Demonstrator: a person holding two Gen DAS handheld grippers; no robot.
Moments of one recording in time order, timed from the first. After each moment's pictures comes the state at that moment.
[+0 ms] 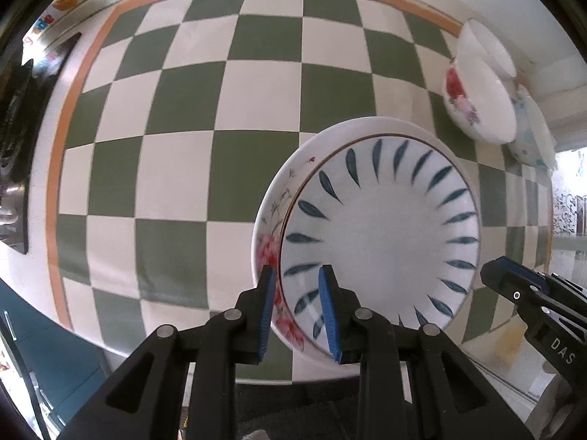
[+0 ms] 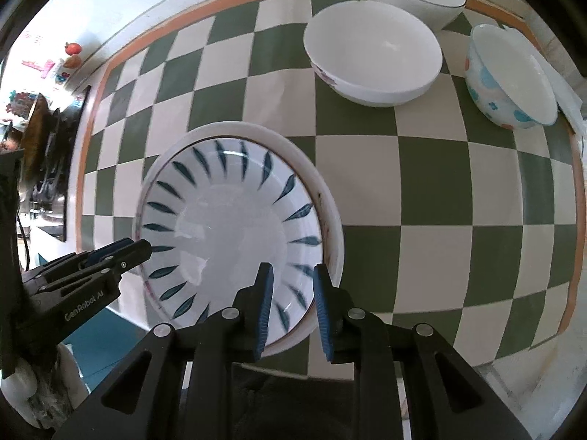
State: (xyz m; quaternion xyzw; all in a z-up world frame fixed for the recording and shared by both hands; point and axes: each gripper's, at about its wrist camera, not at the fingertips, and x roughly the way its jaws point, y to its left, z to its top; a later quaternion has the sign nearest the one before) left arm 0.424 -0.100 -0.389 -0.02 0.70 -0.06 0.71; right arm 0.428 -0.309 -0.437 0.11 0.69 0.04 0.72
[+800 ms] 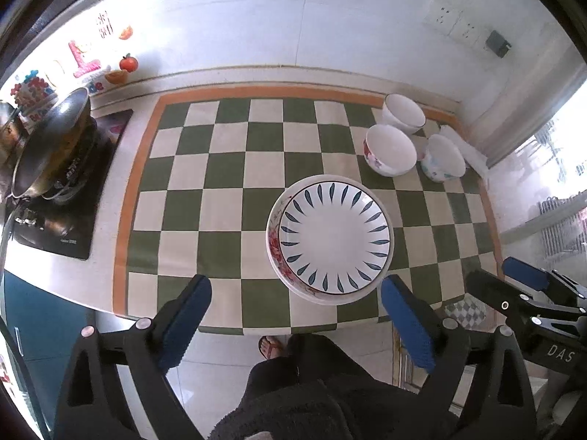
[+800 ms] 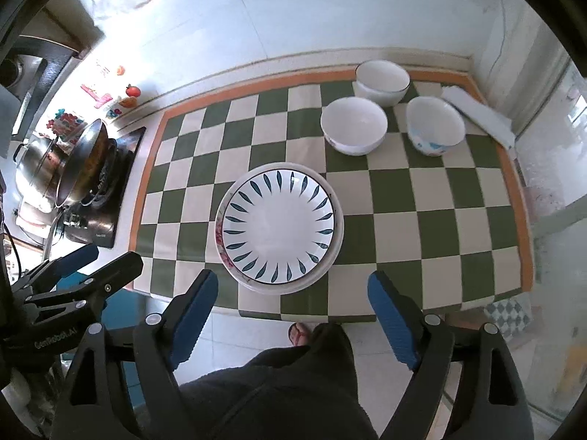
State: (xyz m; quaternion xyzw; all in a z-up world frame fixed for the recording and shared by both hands) left arm 0.322 -0.086 -0.215 -0.01 0.57 -0.09 0.81; right arm 0.300 -0.295 -0.260 0.11 0.57 0.01 0.81
